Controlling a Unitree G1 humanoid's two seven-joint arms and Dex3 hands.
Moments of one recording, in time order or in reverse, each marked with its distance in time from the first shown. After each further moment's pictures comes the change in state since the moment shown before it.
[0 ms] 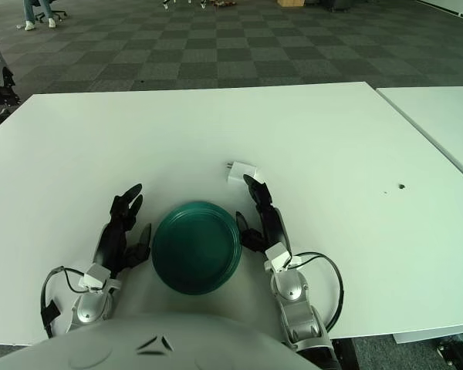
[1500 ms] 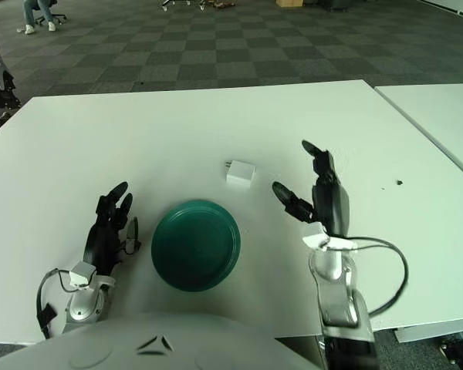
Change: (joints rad) left arm -0.017 -0.044 0.050 0.032 -0.100 0.007 -0.041; right arm -0.169 -0.101 -0.214 -0.216 -0.355 0.053 -0.238
